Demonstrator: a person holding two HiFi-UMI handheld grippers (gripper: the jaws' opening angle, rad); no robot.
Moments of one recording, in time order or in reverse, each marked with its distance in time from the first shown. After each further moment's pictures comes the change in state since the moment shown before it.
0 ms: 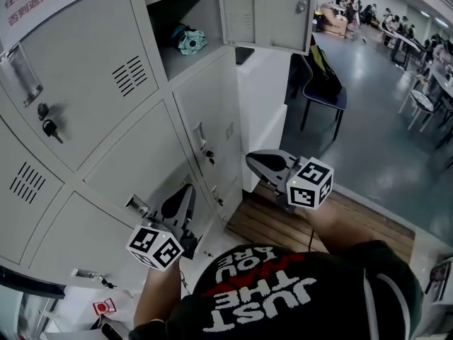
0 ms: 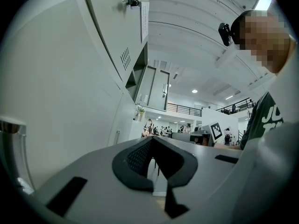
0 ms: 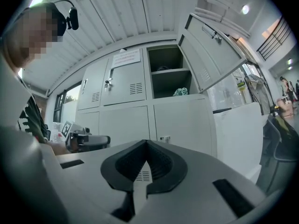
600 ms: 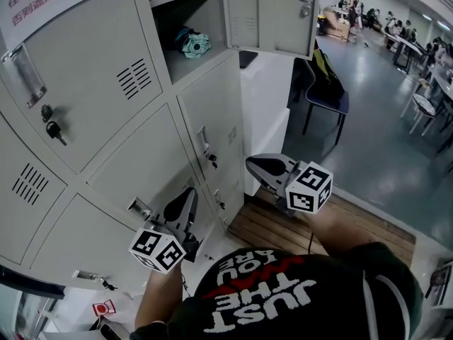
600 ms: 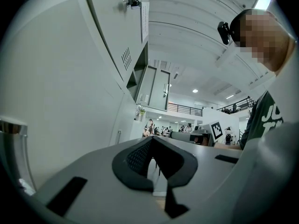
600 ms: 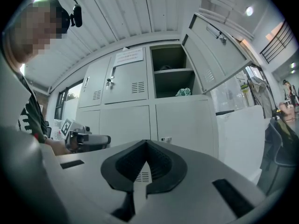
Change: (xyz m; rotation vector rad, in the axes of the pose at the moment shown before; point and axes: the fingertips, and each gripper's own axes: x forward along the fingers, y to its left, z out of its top) left arm -0.001 0.003 -0.003 0.011 0.003 0.003; right arm 0.007 0.003 0.000 -0.031 0.004 0.013
